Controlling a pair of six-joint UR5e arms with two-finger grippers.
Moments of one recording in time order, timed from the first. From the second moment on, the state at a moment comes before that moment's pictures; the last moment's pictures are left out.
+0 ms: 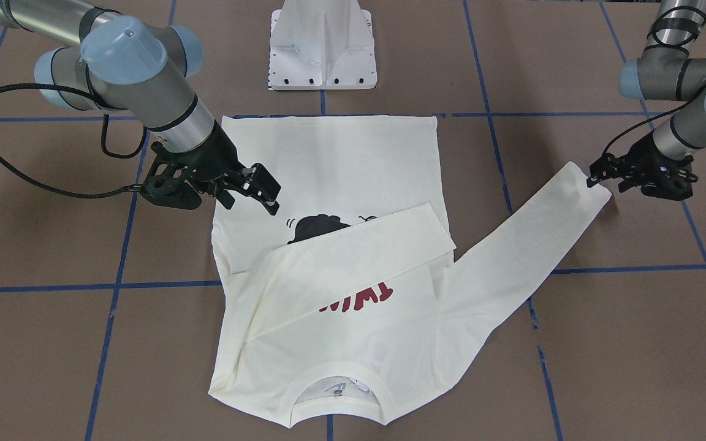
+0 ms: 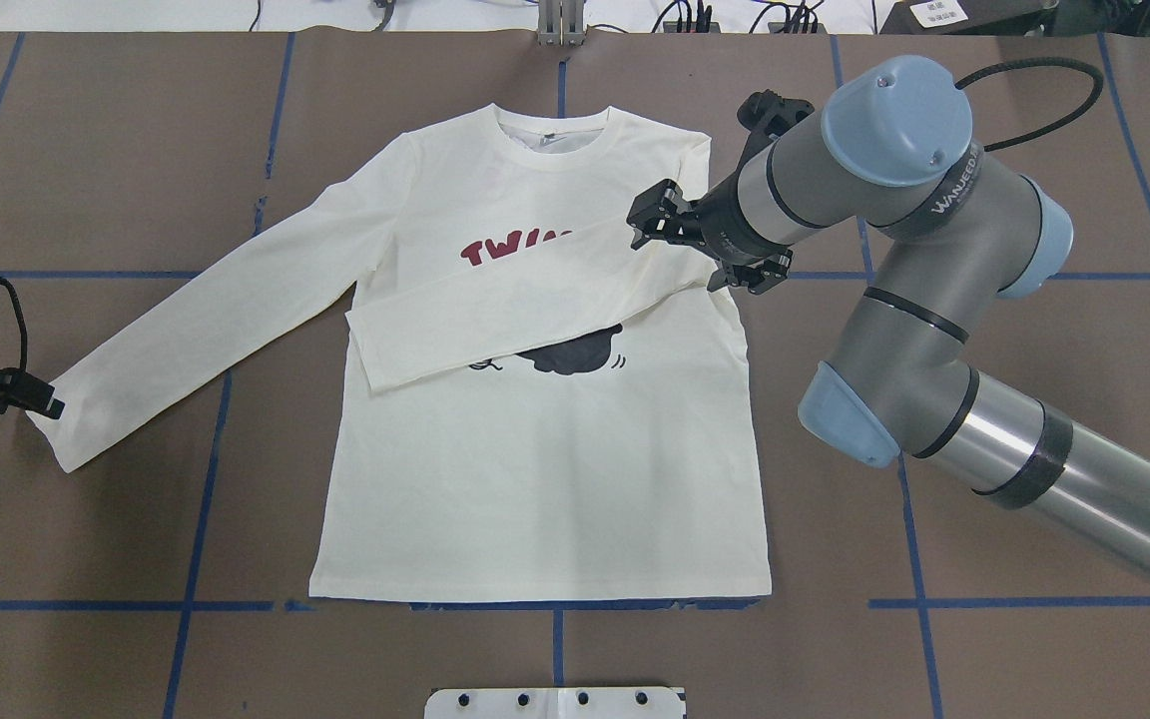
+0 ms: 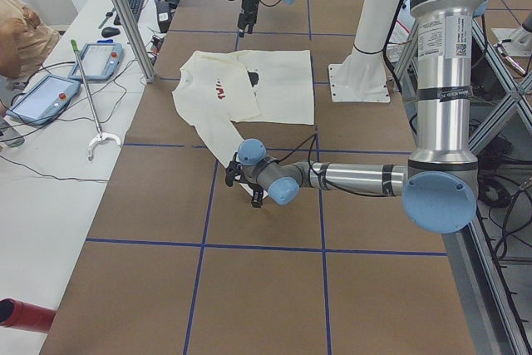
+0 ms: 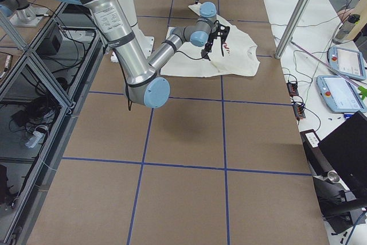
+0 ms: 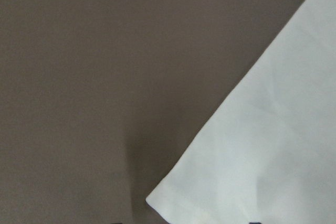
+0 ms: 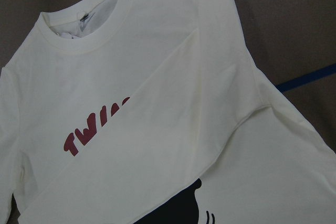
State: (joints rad) left arm -0.97 -1.51 -1.54 -2.25 -2.31 -0.68; right arm 0.73 -1.01 1.71 -1.21 2.02 1.58
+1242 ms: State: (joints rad) left arm -1.00 -1.52 -1.66 -2.22 -2.44 -0.72; right arm 0.74 -1.11 1.81 -1.21 2.03 1.57
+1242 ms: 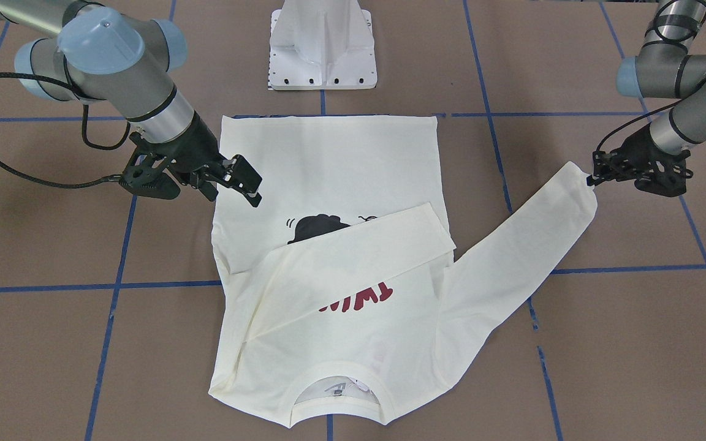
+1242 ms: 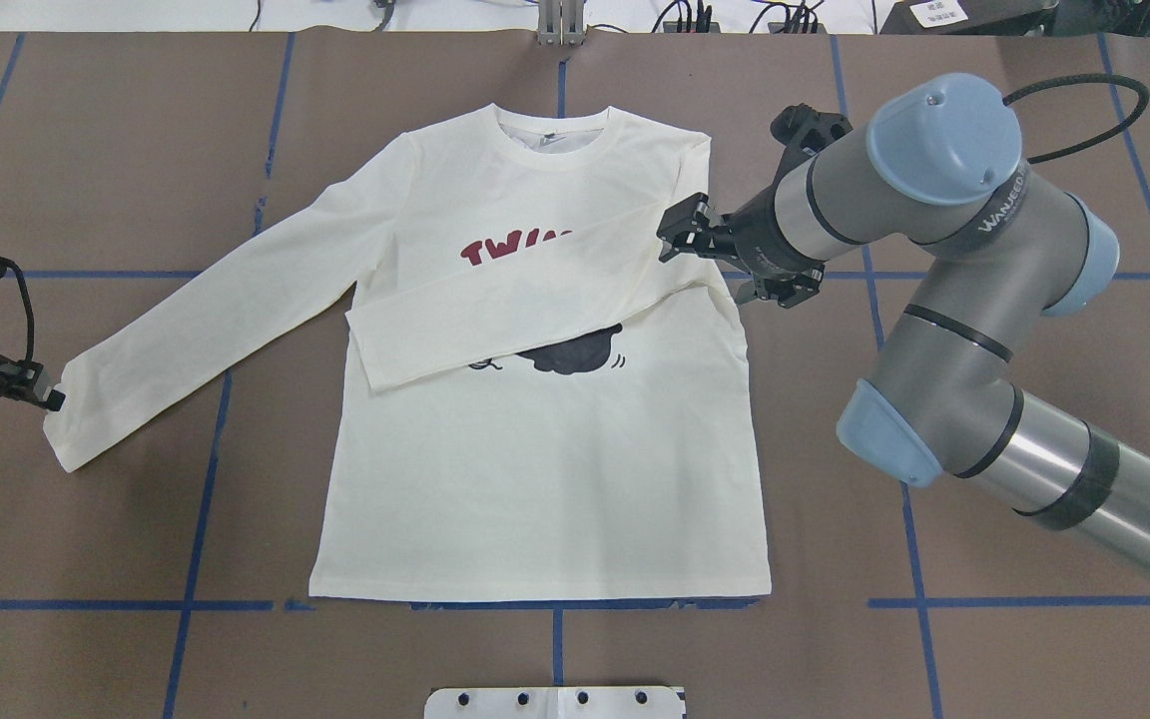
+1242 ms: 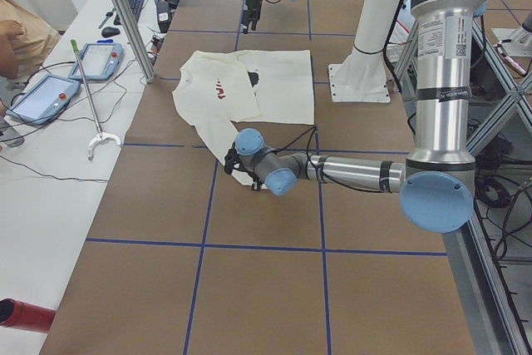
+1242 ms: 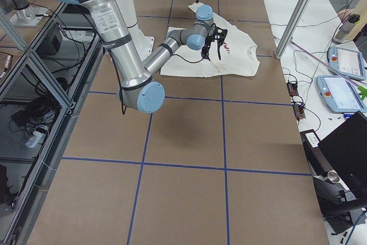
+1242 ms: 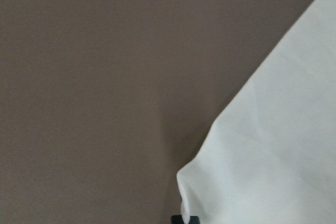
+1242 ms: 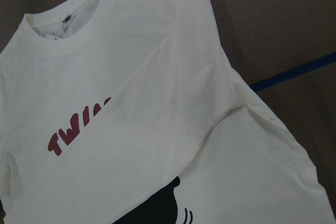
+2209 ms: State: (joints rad) left arm -0.66 -2.43 -1.48 -1.96 -2.08 -1.41; right arm 0.99 -1.43 1.98 -1.20 2.20 1.18
